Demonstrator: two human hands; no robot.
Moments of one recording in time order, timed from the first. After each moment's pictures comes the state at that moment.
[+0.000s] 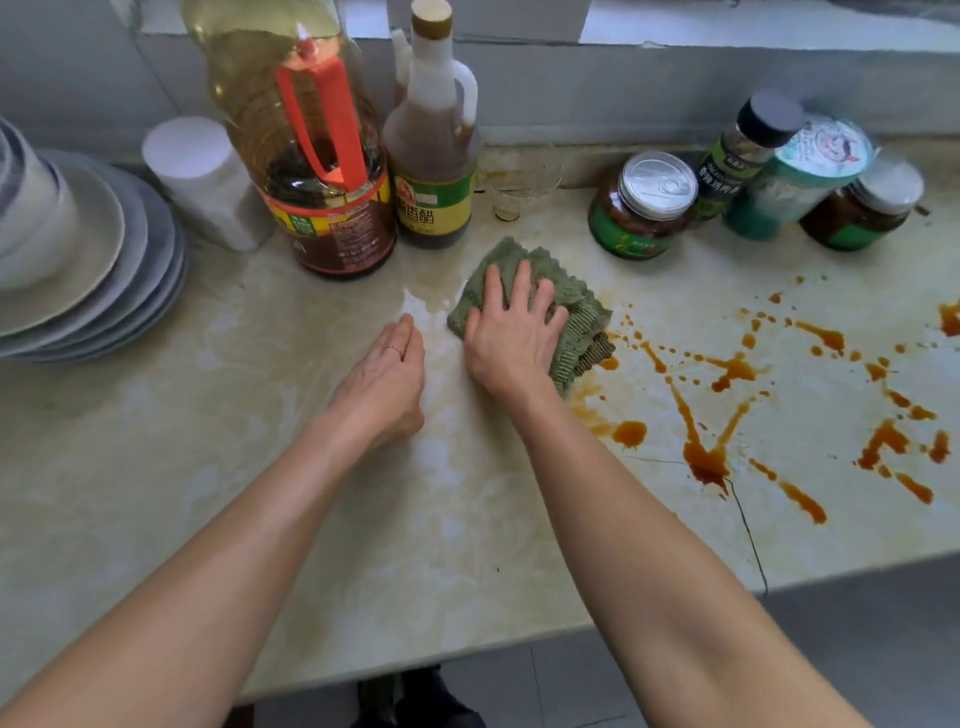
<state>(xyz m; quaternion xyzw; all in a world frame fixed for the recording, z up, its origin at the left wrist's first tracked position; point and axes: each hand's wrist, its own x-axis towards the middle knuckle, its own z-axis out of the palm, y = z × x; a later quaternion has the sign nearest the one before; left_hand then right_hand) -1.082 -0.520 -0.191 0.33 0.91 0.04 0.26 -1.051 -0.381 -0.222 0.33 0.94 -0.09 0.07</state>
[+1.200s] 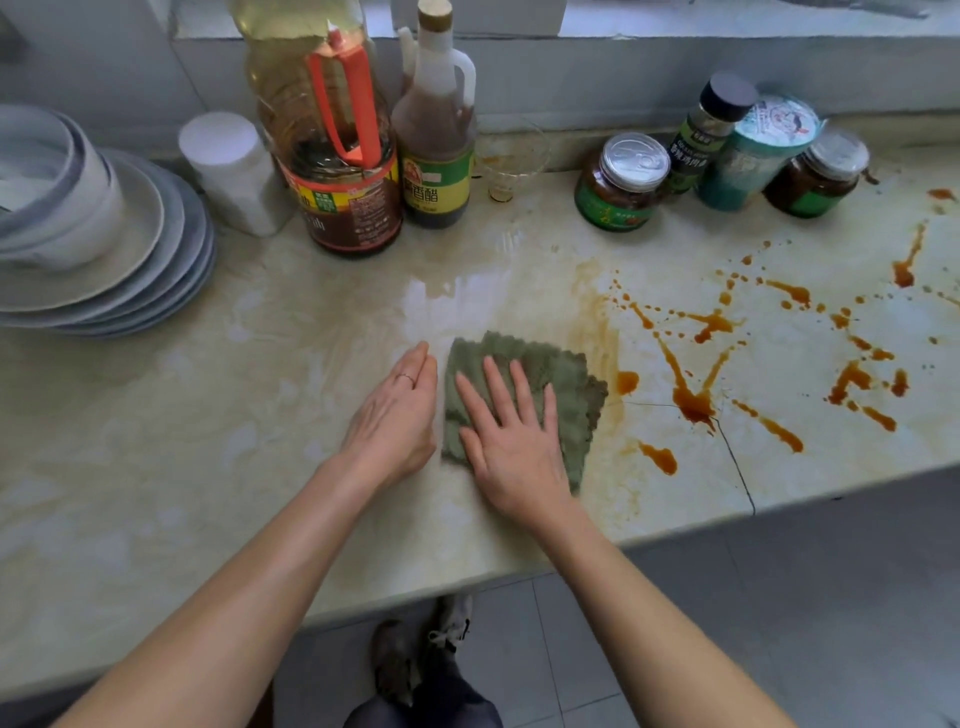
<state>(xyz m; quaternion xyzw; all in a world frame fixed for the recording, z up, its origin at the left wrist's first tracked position) -1.018 -0.574 -0.190 0.39 0.89 0.10 0.20 -0.904 -0.465 -0.236 0.19 0.97 -0.09 0.07</state>
